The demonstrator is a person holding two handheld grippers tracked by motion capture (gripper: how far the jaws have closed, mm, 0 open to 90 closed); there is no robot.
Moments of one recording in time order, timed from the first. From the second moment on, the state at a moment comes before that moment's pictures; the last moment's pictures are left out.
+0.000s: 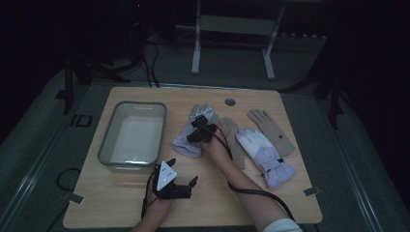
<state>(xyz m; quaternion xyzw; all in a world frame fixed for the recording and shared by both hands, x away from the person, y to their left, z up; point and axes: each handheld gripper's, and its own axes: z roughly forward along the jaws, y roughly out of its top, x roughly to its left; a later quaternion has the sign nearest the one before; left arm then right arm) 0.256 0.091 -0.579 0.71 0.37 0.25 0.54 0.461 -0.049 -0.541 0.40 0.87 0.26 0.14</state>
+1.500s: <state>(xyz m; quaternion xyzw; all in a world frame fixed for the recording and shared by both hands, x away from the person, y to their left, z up) 0.257 0.091 -0.579 0.71 0.37 0.26 0.53 0.383 -0.123 -0.503 0.30 0.90 0.25 0.17</state>
